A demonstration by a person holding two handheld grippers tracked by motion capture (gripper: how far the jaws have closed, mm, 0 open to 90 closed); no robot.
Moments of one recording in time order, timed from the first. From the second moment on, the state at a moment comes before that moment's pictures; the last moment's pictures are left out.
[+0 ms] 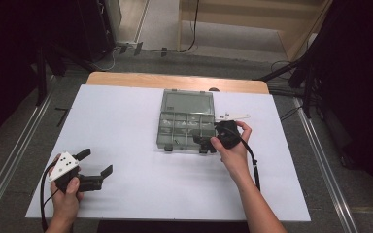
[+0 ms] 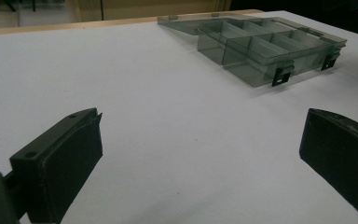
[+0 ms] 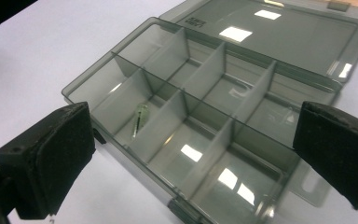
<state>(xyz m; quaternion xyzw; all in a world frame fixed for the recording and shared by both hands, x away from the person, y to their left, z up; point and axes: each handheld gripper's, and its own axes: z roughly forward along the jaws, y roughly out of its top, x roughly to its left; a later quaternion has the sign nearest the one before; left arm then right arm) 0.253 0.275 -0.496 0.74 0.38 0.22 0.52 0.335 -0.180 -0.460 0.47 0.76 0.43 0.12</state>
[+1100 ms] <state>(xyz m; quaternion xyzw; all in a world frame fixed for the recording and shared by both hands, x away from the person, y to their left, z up) 0.306 0.214 -0.472 0.76 0.35 0.20 0.51 0.338 -0.234 -0.457 0.50 0.72 0.46 0.12</state>
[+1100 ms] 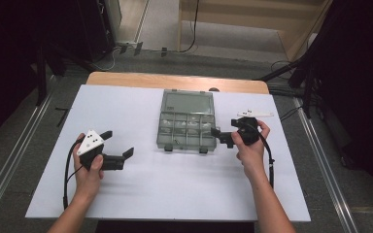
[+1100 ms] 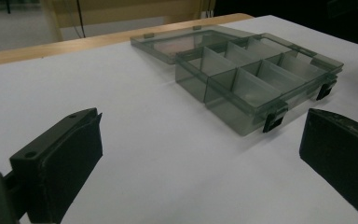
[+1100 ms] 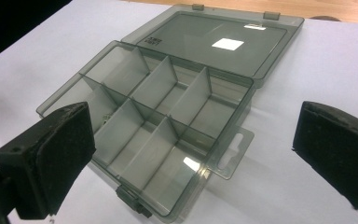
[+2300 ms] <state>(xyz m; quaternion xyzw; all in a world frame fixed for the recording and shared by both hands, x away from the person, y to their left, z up) 0.377 0.156 -0.467 0.76 0.35 0.14 0.54 0.358 -0.247 -0.456 0.52 0.70 0.47 0.11</state>
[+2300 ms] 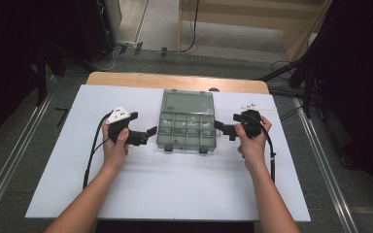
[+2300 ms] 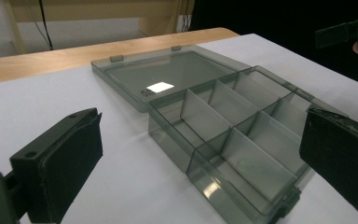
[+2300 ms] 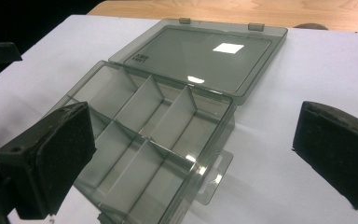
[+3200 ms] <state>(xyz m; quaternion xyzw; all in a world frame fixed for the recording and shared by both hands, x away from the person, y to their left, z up) 0.439 0.127 -0.483 0.75 0.37 0.12 0.54 0.400 -0.239 -0.476 0.53 0.69 0.49 0.08</state>
